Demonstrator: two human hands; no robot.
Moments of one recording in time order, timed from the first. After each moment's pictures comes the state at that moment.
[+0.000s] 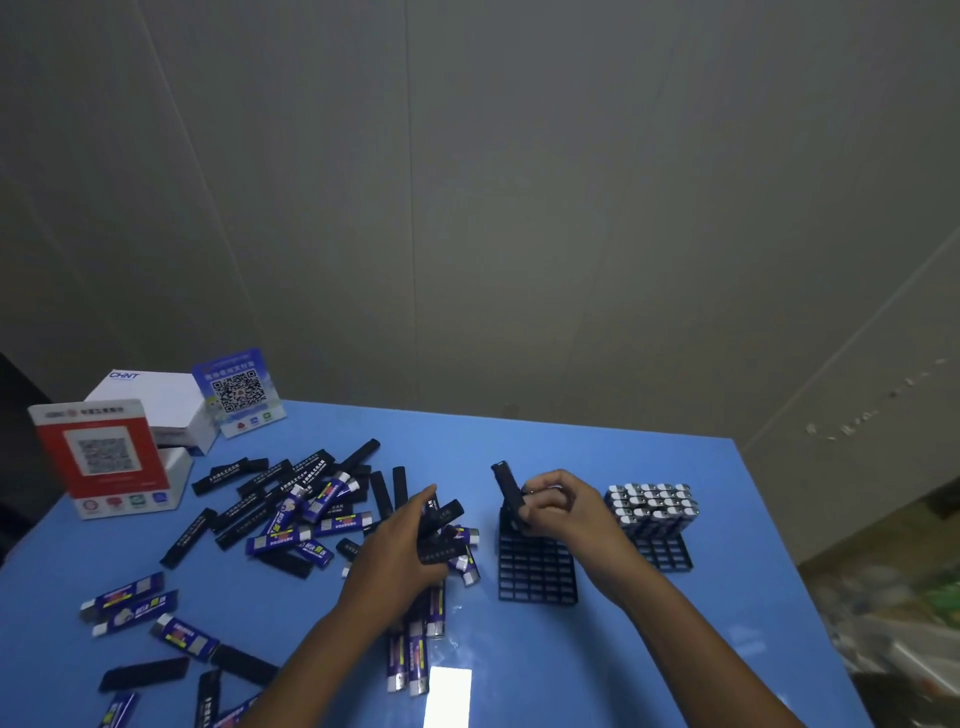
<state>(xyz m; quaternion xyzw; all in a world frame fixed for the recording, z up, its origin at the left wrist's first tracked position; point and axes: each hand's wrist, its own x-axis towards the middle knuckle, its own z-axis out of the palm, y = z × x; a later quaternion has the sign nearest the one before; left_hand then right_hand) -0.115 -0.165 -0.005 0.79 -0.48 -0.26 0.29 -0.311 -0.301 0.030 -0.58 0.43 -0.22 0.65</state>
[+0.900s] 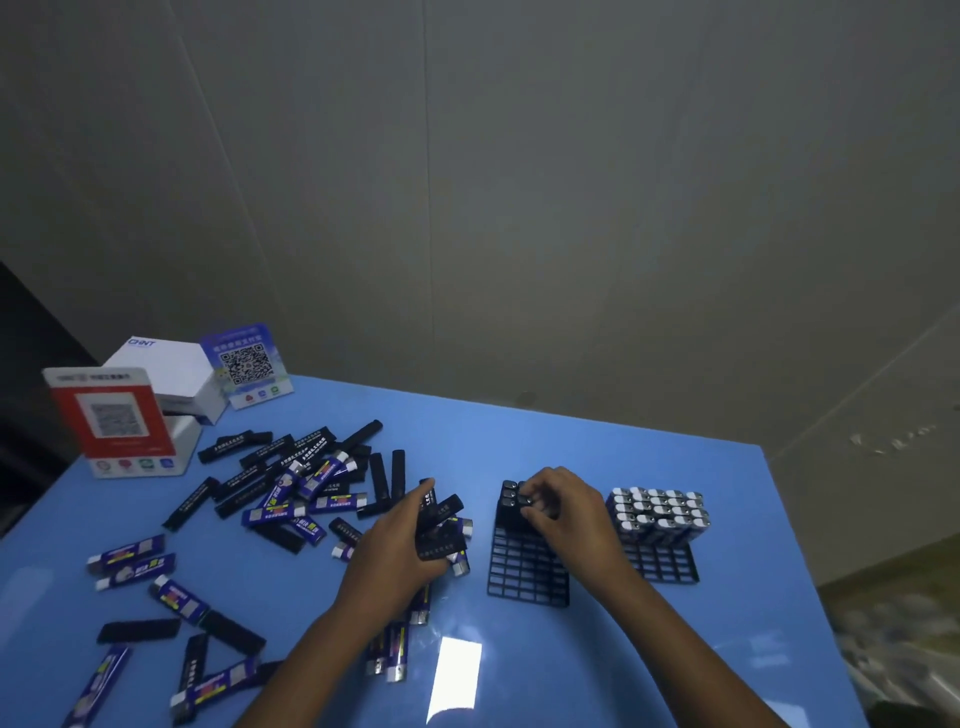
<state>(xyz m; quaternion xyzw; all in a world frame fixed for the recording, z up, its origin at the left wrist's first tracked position) -0.138 -0.174 -0.015 0.82 -0.43 -0.26 0.29 -0.317 -0.333 -0.008 -0.82 0.38 -0.20 0.38</state>
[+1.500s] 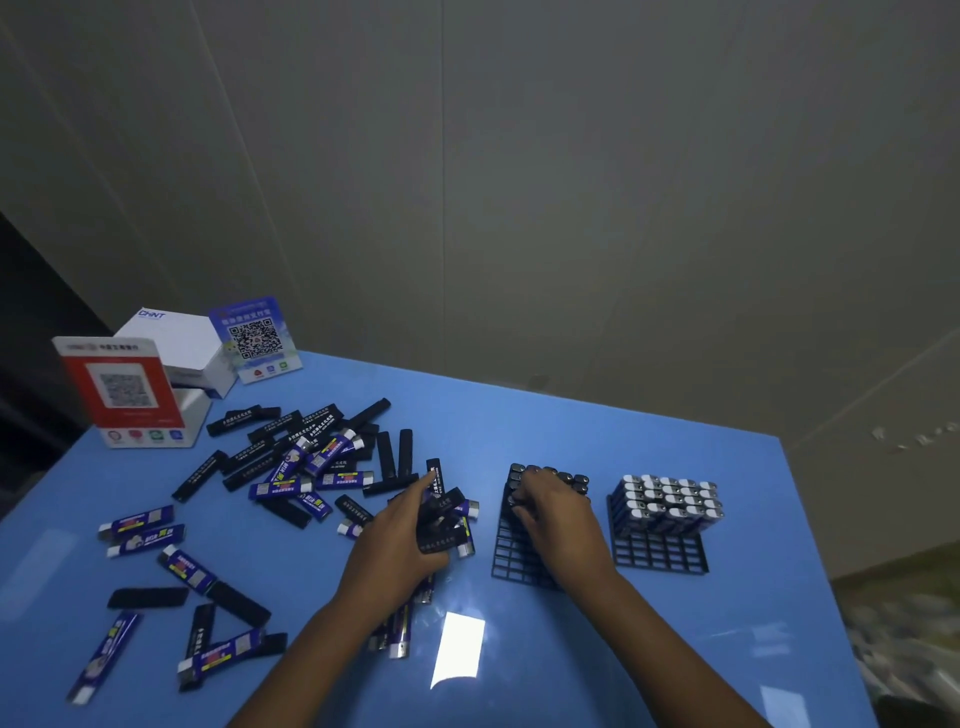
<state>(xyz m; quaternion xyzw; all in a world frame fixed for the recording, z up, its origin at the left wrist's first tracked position) -0.143 -0.166 -0.021 0.82 -0.40 -0.28 0.28 -0.304 -0.319 -0.032 -0.90 0.35 -0.13 0.25</state>
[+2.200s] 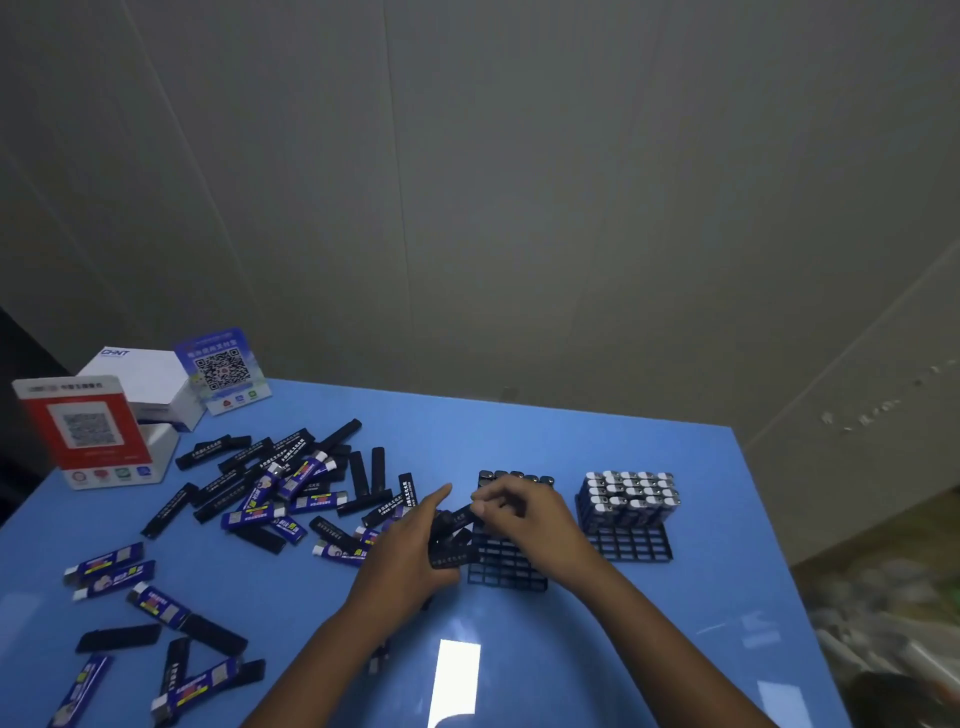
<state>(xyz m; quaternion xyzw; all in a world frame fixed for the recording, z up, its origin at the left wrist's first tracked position) -0.174 -0.183 -0.009 0.79 -0.48 -0.29 0.26 -0.322 -0.310 0.006 -0.71 0.36 -0.16 0.58</state>
